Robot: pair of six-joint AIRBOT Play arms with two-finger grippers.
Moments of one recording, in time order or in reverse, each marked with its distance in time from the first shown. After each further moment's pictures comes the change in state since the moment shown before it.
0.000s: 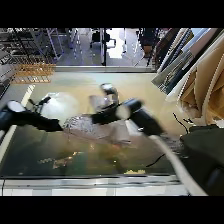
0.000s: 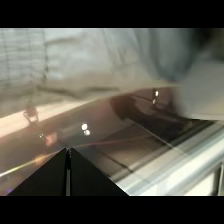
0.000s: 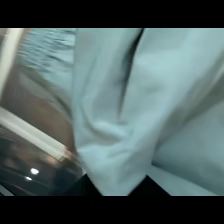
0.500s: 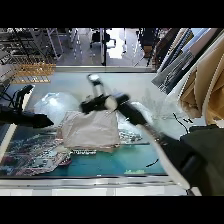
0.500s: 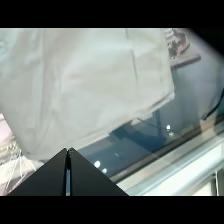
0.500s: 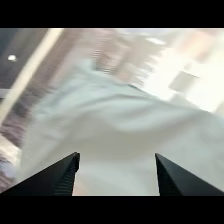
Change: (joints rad) left arm 0.026 0.187 0.010 -0.024 0.008 -0.019; right arm -0.113 -0.140 0.302 0.000 0.100 -0.120
